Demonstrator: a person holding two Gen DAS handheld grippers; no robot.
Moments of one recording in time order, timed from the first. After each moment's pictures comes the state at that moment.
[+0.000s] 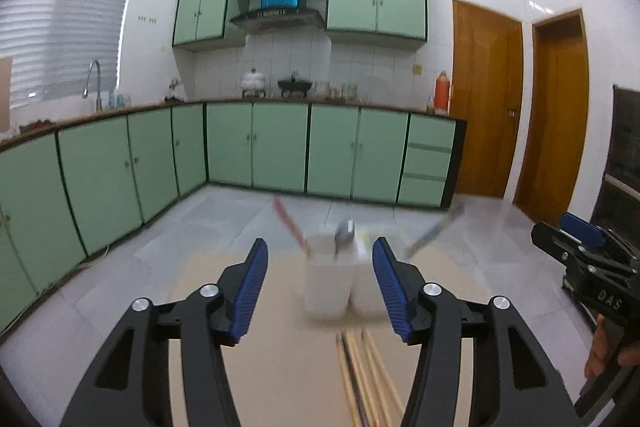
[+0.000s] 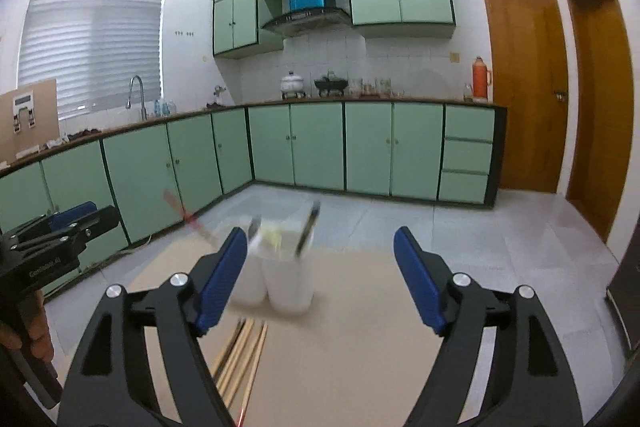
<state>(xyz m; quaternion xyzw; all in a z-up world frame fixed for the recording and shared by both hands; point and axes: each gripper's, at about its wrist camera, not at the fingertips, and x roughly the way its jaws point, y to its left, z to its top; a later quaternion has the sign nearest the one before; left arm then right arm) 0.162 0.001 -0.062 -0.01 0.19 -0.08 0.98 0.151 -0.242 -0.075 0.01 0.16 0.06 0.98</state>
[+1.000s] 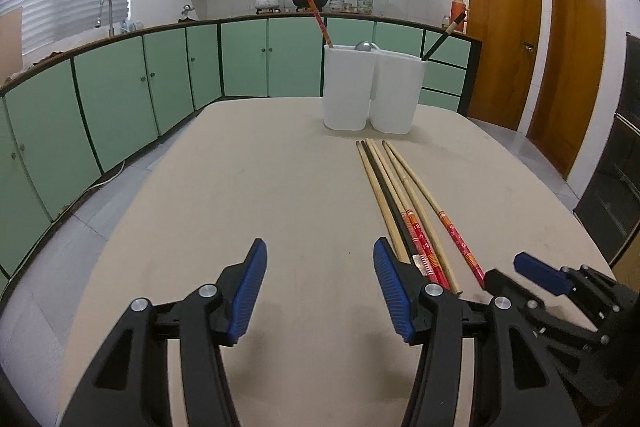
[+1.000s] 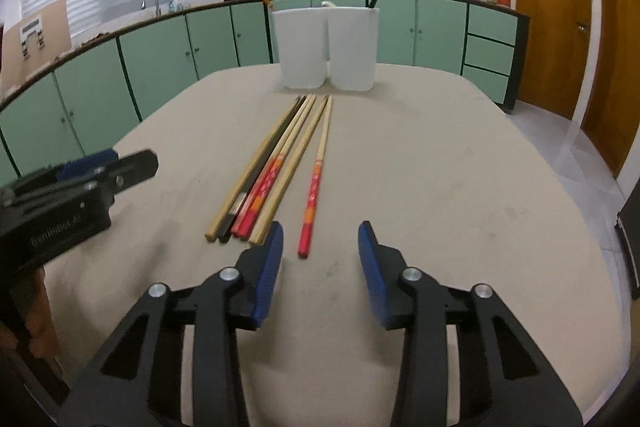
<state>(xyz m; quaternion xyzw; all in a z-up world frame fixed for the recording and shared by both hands) 0.078 0.016 -0.201 -0.01 0.31 -0.05 0.95 0.055 -0.161 -0.243 -0.01 0.33 0.08 0.94</state>
